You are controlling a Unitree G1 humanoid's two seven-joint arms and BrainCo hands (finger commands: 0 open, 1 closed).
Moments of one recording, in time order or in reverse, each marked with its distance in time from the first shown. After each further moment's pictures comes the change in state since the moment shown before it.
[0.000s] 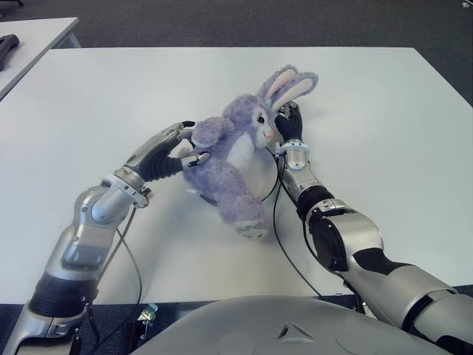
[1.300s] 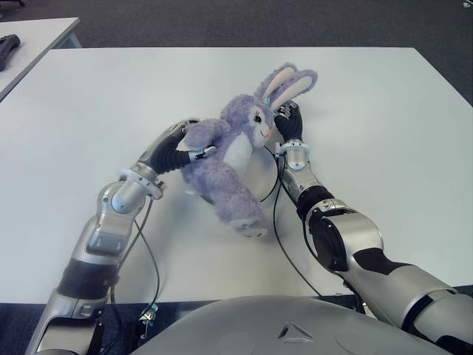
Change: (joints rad) left arm -0.093 -0.111 -0.063 0.154 -0.006 -0.010 0.064; right arm 0.000 0.000 -0.002 0.000 0.000 0.000 -0.001
